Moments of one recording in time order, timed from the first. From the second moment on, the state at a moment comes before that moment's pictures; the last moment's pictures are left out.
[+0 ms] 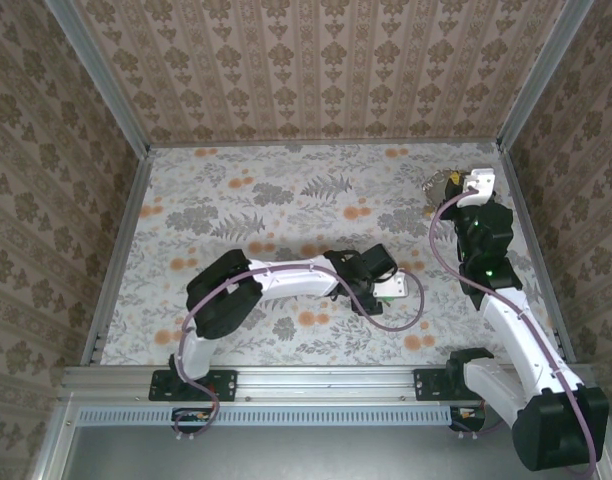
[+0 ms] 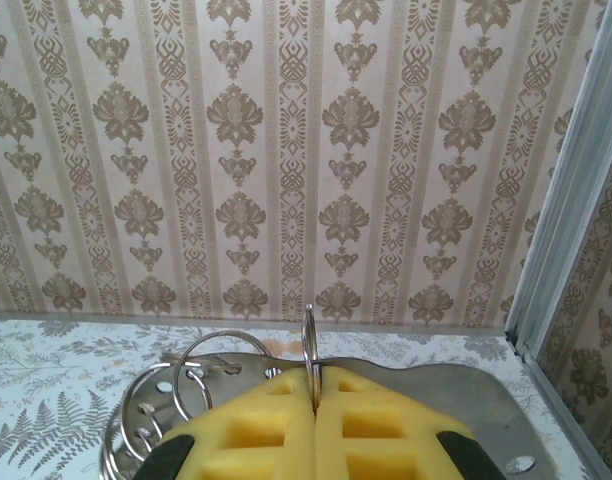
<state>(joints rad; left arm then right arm) -1.18 2.04 1.43 -0.47 0.02 0.45 0.05 0.92 0.65 0.28 0.12 -0.04</state>
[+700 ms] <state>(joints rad) -1.15 2.10 1.50 -0.54 0.02 0.46 0.02 0.92 0.65 0.32 0.08 -0.02</state>
